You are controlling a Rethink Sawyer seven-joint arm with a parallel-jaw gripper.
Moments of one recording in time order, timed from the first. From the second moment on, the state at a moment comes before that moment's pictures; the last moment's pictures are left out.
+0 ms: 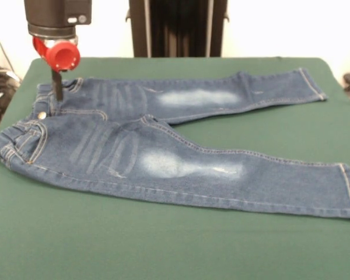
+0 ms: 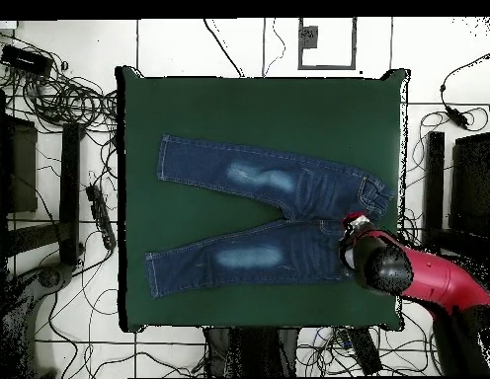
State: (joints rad) arm -0.75 -0.64 0.19 1.77 -0.48 0.25 2.56
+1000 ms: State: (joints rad) arm -0.50 -0.56 -0.05 1.73 -0.59 0.16 2.56
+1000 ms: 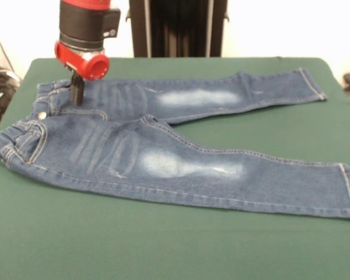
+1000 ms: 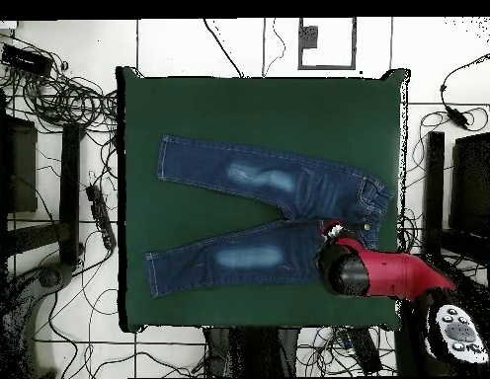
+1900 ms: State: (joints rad) arm -0.14 -0.28 -0.44 1.60 -0.31 0.14 2.57
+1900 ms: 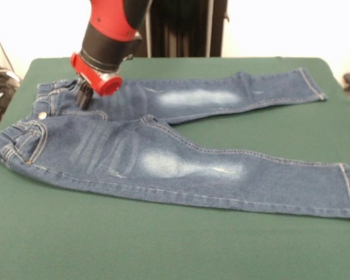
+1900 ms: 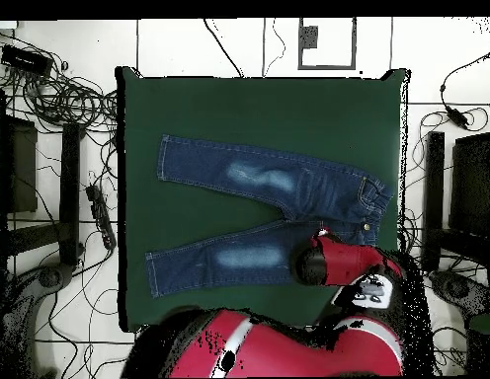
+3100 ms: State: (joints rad) arm 0.17 0.00 -0.84 1.59 0.15 0.14 2.67
